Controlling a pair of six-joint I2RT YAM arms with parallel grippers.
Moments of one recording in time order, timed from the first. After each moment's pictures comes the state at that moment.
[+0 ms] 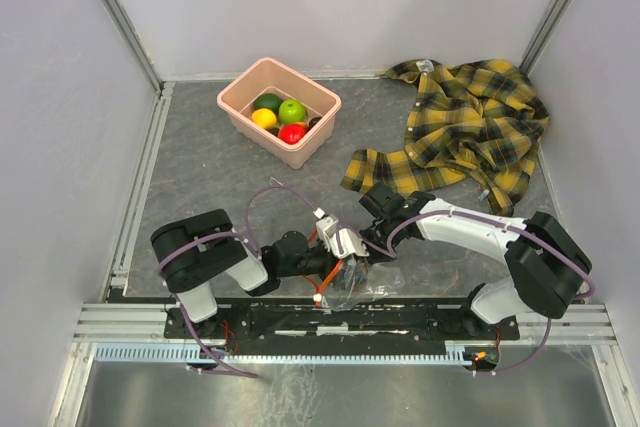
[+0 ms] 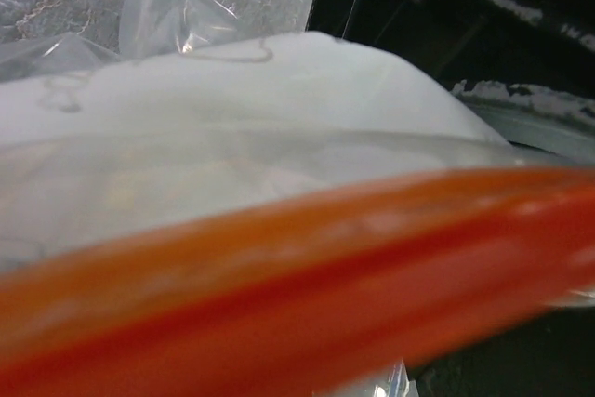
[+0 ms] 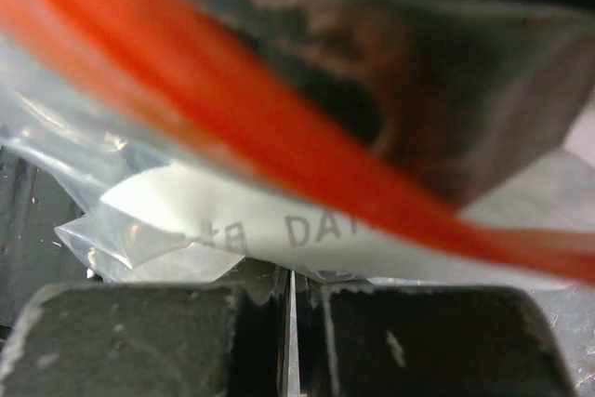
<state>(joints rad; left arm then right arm) -1.05 1.74 0.28 1.16 0.32 -0.67 0.82 1.46 0.83 -0.66 -0.55 -1.02</state>
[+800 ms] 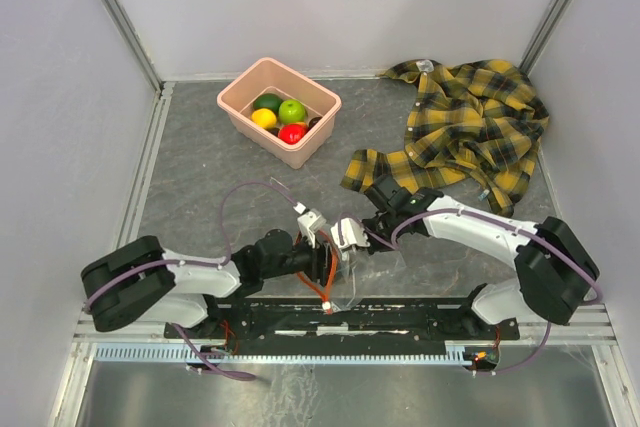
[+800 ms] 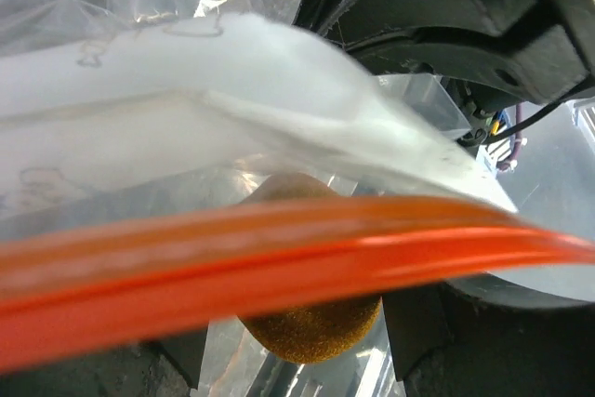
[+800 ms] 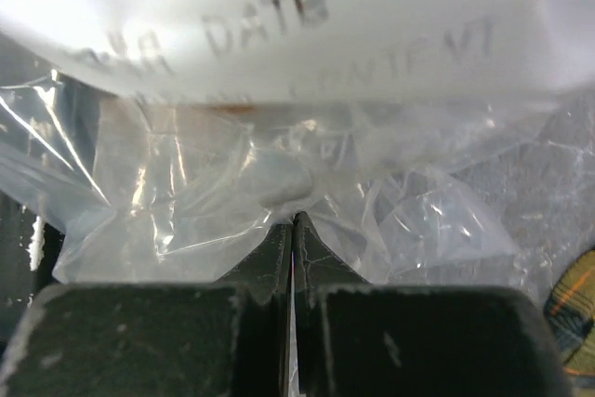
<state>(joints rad) -1.04 1.34 0.23 0.78 0.18 -0.61 0.79 1.43 0.85 -0.63 -0.47 -1.01</state>
